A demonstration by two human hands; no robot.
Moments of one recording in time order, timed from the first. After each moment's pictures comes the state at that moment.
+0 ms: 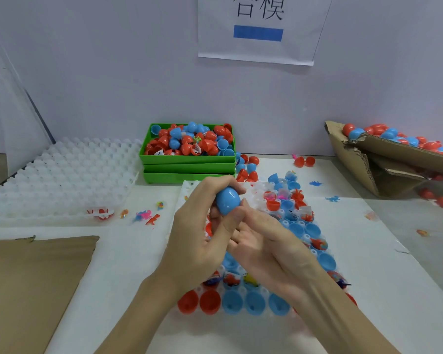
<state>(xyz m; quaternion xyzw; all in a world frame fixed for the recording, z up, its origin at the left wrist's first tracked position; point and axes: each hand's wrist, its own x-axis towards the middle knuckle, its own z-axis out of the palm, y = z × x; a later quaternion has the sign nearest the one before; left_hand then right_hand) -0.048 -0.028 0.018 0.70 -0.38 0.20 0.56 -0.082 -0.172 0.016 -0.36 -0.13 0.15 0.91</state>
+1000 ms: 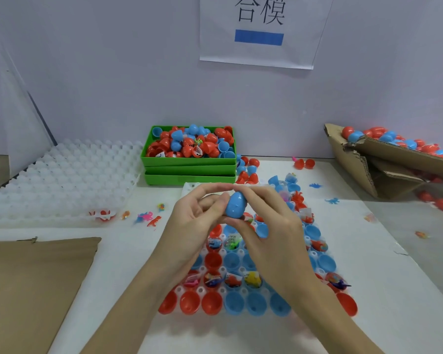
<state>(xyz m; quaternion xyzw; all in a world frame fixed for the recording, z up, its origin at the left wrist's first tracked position) -0.030 -0.023 0.019 0.61 -0.19 -0.09 0.76 -0.077 -0.173 0.004 -0.86 -0.11 -0.38 0.34</state>
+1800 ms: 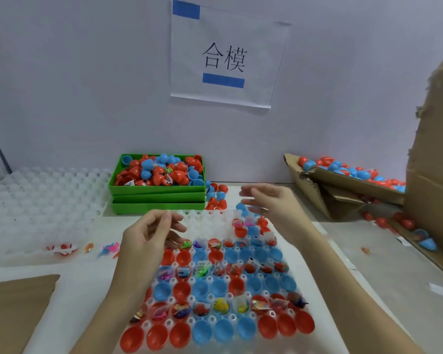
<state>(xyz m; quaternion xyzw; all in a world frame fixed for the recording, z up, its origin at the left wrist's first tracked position) -0.018 -0.014 0.015 0.69 -0.12 0.07 0.71 -0.007 -0.286 0.043 -0.75 0.06 -0.13 0.65</state>
